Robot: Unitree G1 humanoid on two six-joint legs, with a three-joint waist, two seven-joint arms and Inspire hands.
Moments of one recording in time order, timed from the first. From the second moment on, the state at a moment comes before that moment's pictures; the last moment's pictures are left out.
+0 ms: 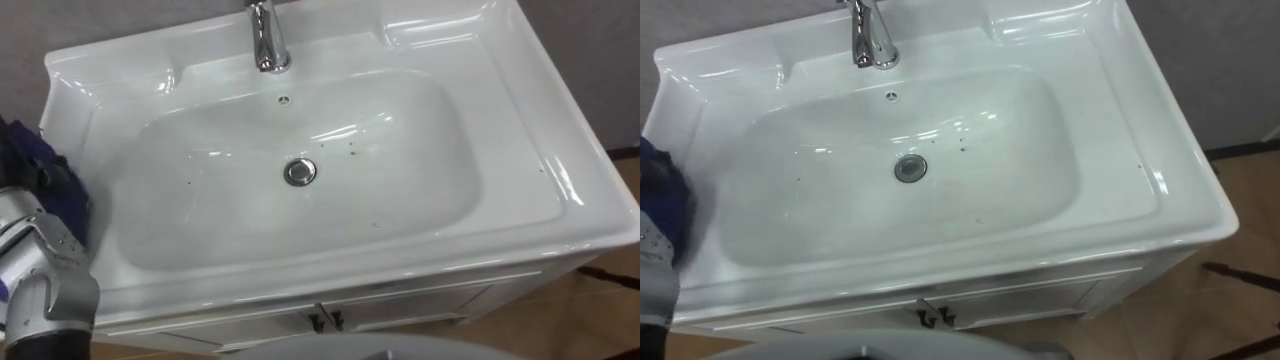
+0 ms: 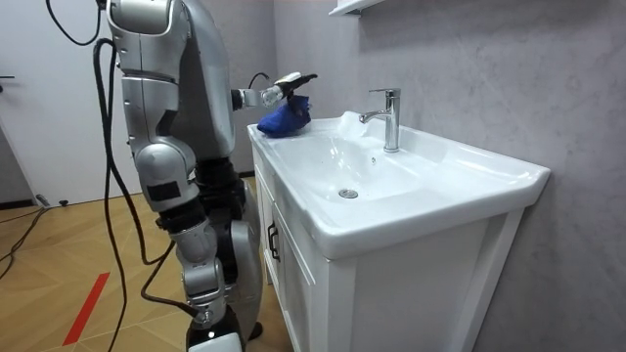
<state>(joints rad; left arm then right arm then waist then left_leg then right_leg) 0.15 0.35 0.27 0.07 0.80 0.32 0.41 0.18 -0.29 -0.02 1.20 -0.16 0.22 -0.07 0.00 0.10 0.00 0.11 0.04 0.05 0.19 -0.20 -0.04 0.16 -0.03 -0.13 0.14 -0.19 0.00</state>
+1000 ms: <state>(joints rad) 0.16 0.29 0.31 0.14 -0.11 0.19 0.39 0.19 -0.28 -0.02 1.20 -0.15 0.21 -0.04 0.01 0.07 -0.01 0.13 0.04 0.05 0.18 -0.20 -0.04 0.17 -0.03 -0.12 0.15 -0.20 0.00</state>
